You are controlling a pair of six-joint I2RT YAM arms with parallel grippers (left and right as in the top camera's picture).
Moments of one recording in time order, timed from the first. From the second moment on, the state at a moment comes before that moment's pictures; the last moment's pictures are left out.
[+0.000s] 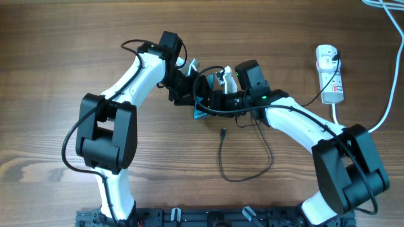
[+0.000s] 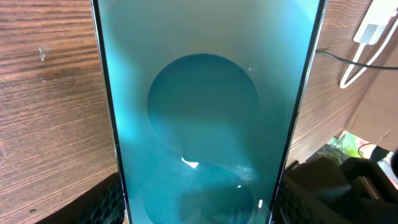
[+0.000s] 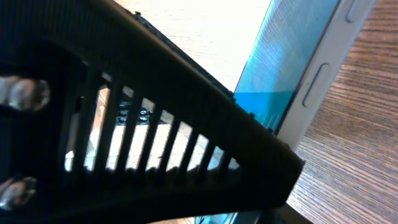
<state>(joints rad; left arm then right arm) -0.31 2.06 1.53 -0.98 0.68 -0.31 0.45 1.75 0.97 -0.14 -0.73 0.58</state>
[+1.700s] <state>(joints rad) -0.13 2.05 1.53 -0.87 1.29 -0.12 0.35 1.76 0.96 0.12 -1.07 0.74</state>
